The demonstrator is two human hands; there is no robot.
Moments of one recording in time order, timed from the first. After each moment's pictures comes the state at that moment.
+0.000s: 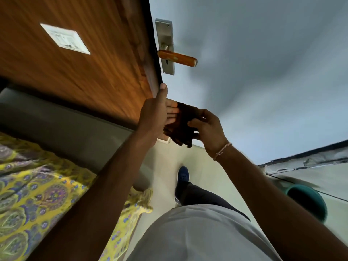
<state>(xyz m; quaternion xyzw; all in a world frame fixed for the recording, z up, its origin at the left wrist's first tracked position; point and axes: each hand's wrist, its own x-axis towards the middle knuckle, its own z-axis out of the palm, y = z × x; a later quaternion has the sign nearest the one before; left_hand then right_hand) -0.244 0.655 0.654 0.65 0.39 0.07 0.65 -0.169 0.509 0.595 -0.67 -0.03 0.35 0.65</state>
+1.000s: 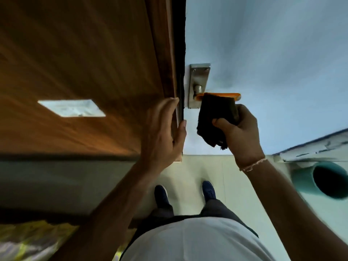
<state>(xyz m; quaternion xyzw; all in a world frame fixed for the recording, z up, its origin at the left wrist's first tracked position) -0.203 0.875 0.621 0.91 -0.02 0.29 0.30 -0.150 0.677 0.659 -0.75 0.05 0.07 0.66</state>
